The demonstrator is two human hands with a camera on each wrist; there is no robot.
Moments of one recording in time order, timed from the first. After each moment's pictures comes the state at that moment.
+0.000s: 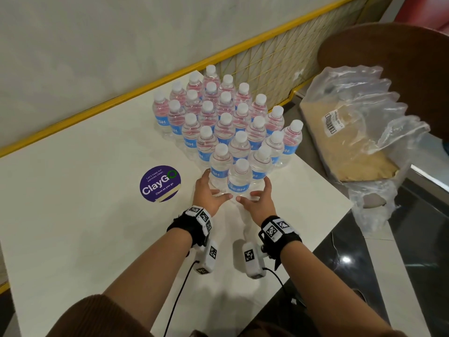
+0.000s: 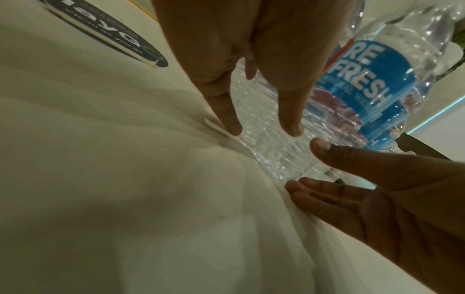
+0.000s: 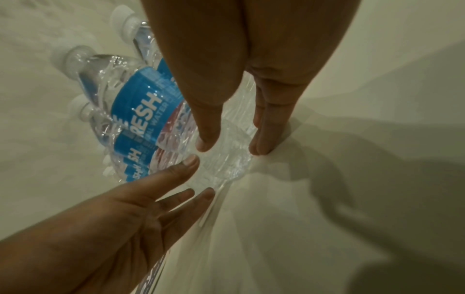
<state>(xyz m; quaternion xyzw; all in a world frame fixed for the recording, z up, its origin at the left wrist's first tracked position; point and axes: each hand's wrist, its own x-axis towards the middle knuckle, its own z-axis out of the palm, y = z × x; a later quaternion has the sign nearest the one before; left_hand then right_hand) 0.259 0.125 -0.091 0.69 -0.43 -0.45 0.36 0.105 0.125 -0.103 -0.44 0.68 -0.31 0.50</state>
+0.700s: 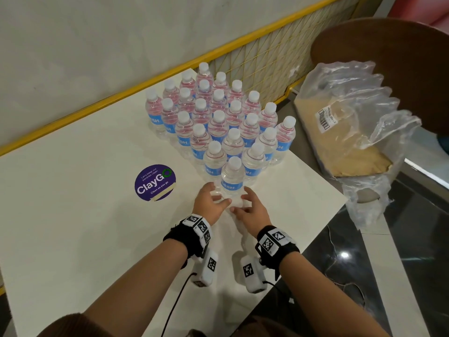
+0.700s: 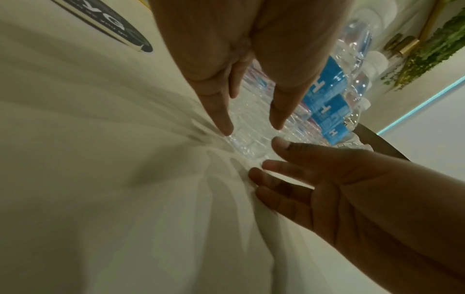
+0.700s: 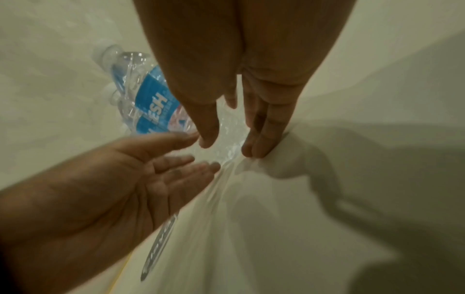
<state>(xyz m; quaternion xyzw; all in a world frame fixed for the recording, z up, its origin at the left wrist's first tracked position) 0.241 0.149 -0.088 0.70 -0.43 -0.47 0.33 0.103 0.156 -0.102 -0.49 0.64 -0.27 0.52</state>
